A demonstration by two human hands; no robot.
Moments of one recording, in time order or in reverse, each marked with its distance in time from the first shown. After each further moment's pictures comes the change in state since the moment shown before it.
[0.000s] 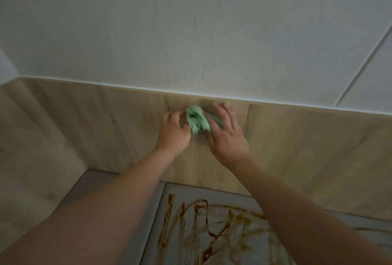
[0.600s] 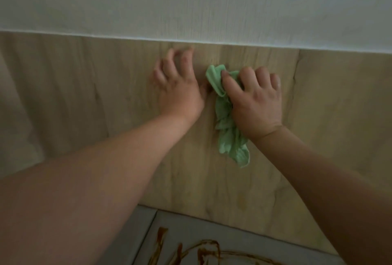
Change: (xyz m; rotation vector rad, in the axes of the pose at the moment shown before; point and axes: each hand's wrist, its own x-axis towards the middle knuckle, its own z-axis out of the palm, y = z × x) left_hand 0.079 -0.073 0.072 0.373 0.729 0.526; right_hand 0.020 0.046 0.085 -0.568 0.714 -0.361
